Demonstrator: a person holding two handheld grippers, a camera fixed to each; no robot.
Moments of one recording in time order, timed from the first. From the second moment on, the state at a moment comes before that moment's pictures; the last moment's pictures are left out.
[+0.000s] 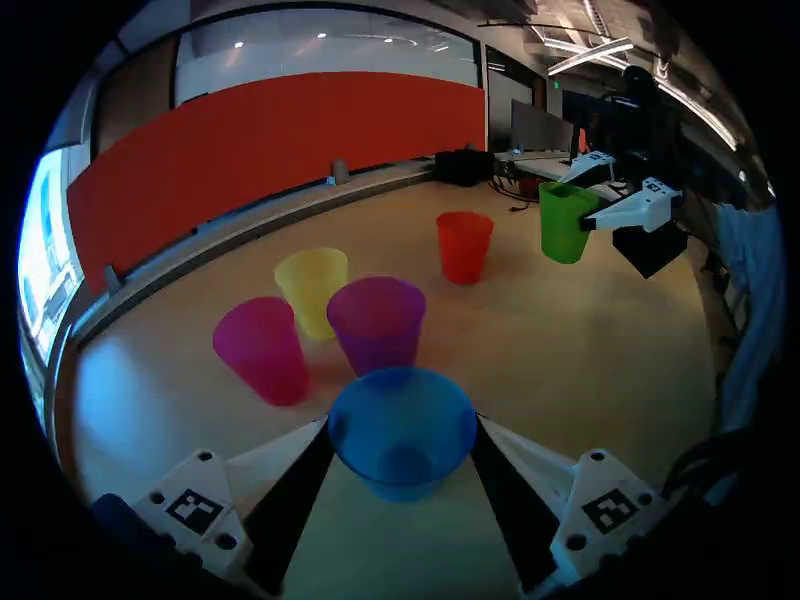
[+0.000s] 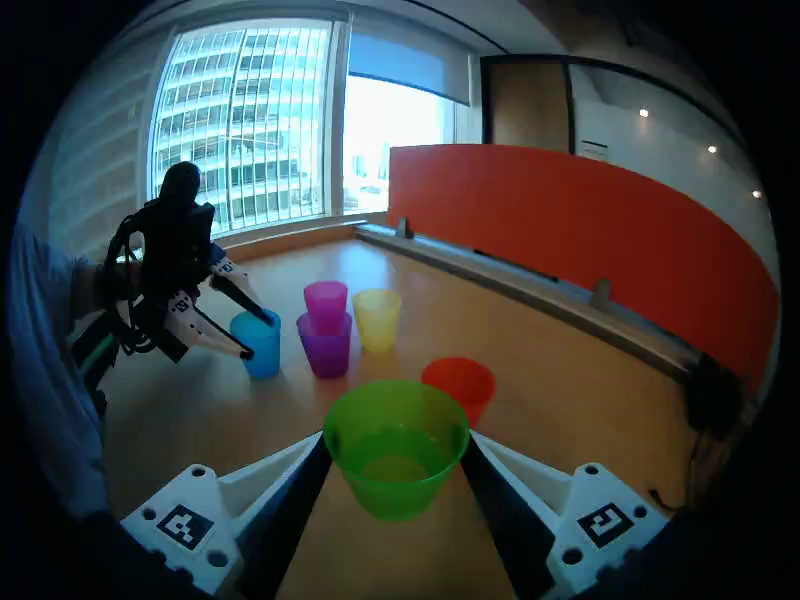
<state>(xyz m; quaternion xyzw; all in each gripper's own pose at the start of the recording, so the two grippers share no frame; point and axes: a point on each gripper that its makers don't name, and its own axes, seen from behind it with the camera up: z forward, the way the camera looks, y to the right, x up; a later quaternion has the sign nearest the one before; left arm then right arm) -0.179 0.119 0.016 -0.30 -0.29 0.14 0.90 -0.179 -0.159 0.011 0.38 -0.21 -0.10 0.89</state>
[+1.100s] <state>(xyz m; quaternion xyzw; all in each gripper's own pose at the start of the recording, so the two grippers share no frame) -0.189 0.090 -0.019 -0.28 -0.31 0.14 0.90 -0.215 -0.173 0.021 0.39 -0.23 -0.11 0.89</state>
